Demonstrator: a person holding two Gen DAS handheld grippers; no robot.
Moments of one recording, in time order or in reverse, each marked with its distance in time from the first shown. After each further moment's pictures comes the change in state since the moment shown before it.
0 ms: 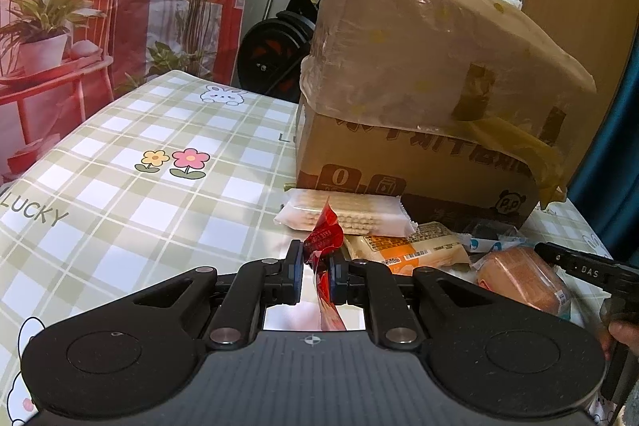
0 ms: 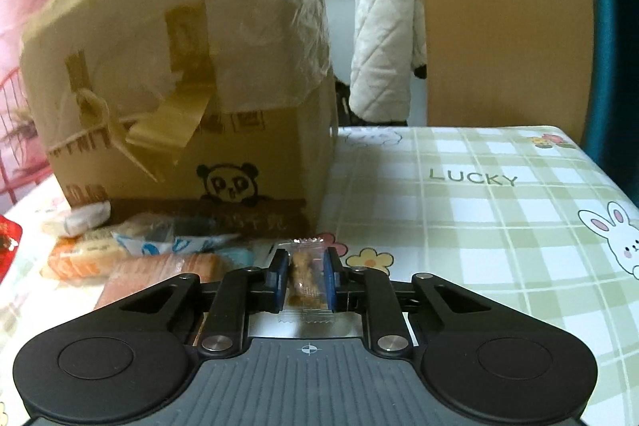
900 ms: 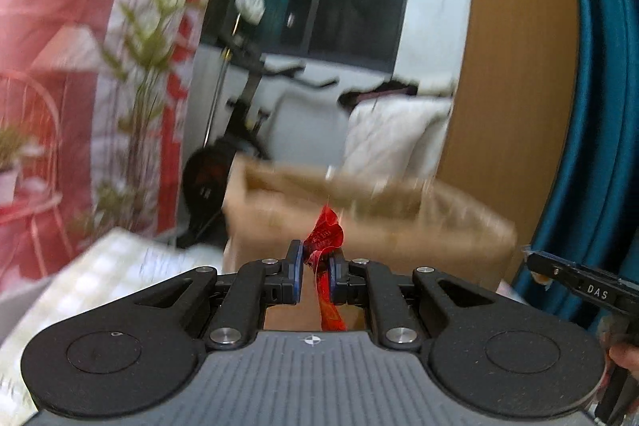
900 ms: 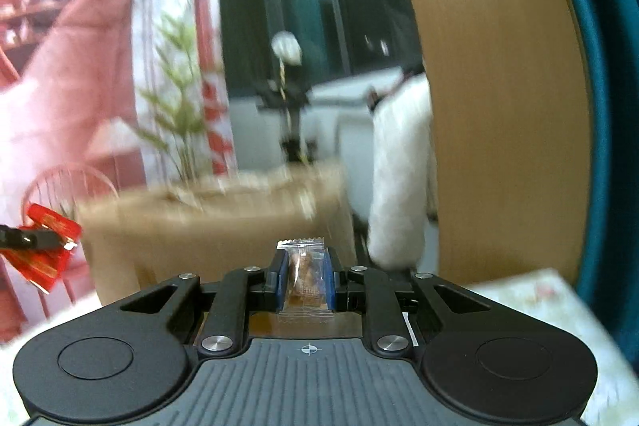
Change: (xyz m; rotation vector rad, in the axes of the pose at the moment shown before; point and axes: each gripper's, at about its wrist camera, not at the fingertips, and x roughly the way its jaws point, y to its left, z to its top) left arm -0.037 -0.053 0.112 0.116 -0.338 -0.145; right arm -0.091 0.017 0.104 -0.041 -0.373 0.060
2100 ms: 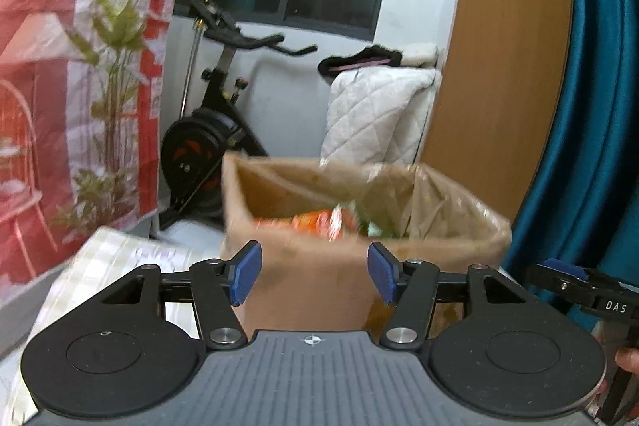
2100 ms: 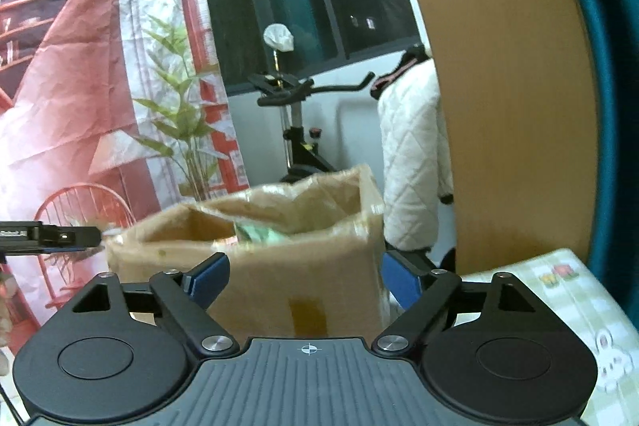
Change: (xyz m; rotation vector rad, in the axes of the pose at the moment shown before) left arm 0.016 0.027 0.014 0.024 0.164 -0.070; right arm -0.004 0.031 0.018 0.098 0.090 -0.019
